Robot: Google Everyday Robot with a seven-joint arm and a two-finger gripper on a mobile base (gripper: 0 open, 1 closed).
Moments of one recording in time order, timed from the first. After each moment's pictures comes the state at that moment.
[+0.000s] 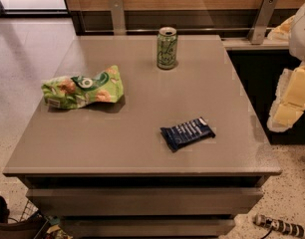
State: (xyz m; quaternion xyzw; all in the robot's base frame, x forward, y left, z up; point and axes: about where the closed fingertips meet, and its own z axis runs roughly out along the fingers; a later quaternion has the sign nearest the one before) arm 0.438 -0.214 0.985 -0.60 0.78 -0.05 0.17
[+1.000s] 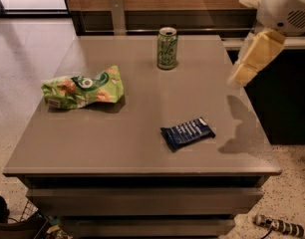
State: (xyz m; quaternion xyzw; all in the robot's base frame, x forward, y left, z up) arm 0.515 -0.166 1.014 -0.61 0.73 -0.03 0.31
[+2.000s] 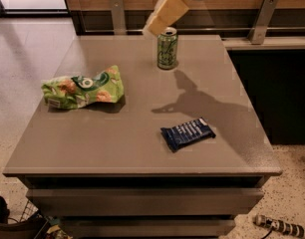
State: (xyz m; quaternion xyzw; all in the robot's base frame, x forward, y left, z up) arm 0.633 -0.026 1.056 -0.58 0.67 0.05 0.46
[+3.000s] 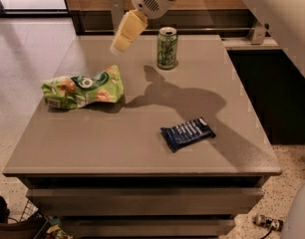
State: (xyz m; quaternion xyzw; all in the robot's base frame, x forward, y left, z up) arm 0.658 0.052 0.993 -0.60 0.71 0.10 0.37
